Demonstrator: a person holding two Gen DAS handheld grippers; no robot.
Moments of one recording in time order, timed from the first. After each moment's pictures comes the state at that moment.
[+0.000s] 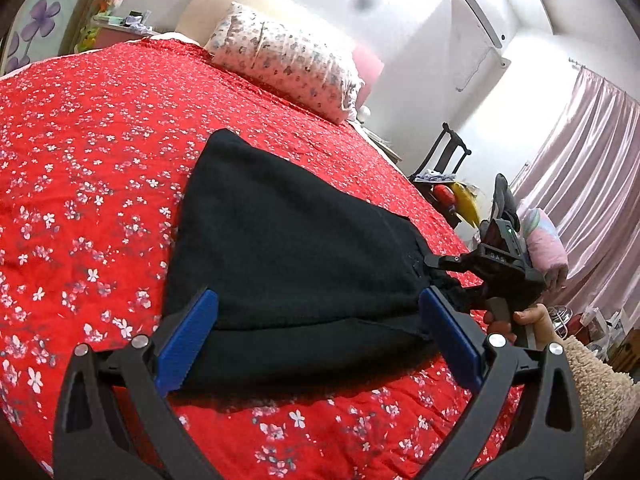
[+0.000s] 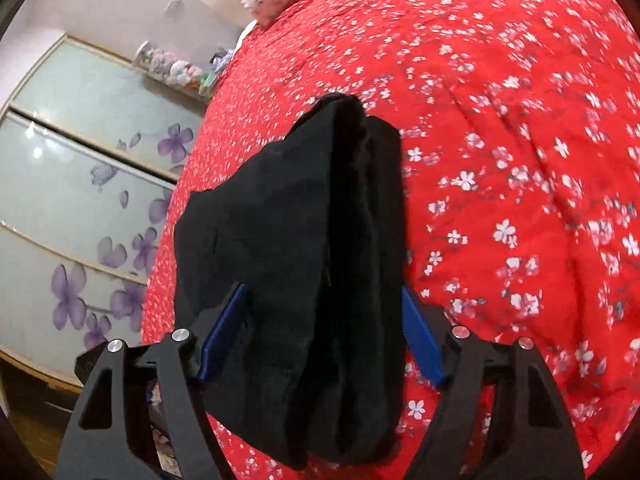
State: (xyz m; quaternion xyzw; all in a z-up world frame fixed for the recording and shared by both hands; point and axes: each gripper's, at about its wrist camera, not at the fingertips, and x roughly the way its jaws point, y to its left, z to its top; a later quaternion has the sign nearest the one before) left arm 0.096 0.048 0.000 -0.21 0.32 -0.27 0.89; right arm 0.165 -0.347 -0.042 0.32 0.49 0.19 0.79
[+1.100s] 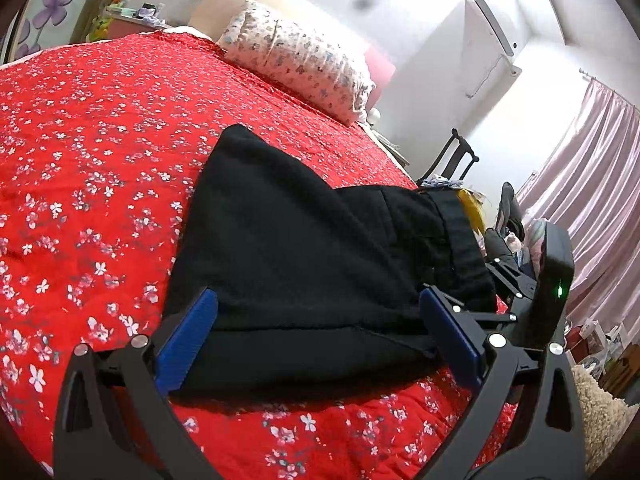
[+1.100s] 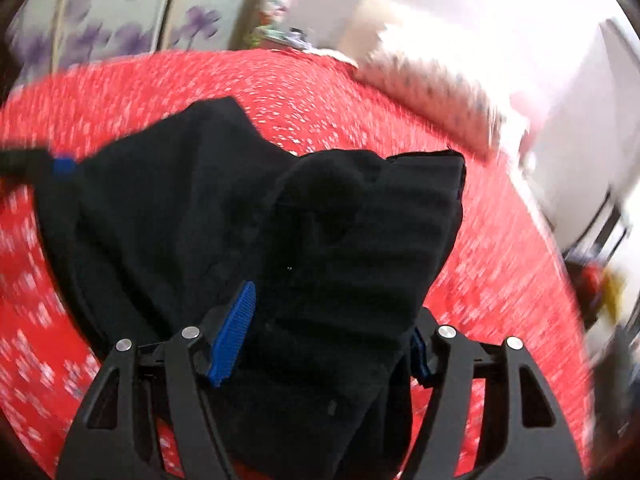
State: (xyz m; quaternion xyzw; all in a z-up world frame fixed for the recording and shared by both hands) left arm 0.095 0.049 -0.002 -0.23 0.32 -0.25 0.88; right arm 0.094 -0.195 0.007 -0.24 0.32 0.11 0.91
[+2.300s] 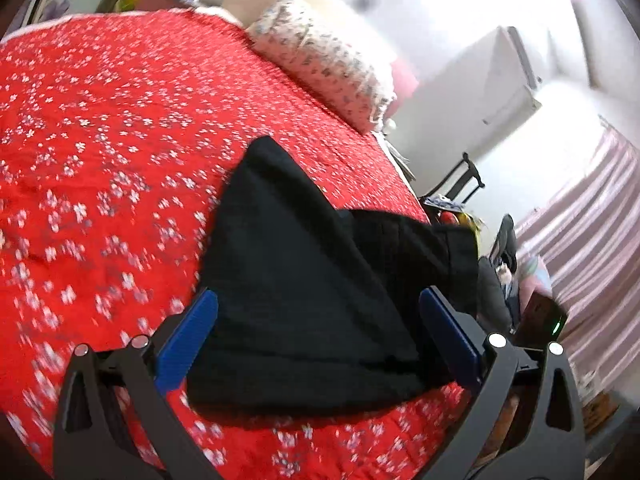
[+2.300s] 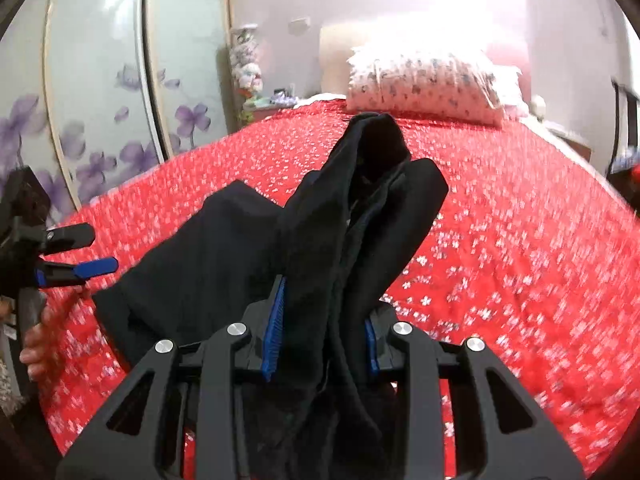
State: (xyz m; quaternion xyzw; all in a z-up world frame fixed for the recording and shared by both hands) left arm 0.118 0.083 0.016 -0.31 0.36 -0.23 0.85; right arm 0.111 -0.249 0.022 0.03 0.29 0.17 0.94
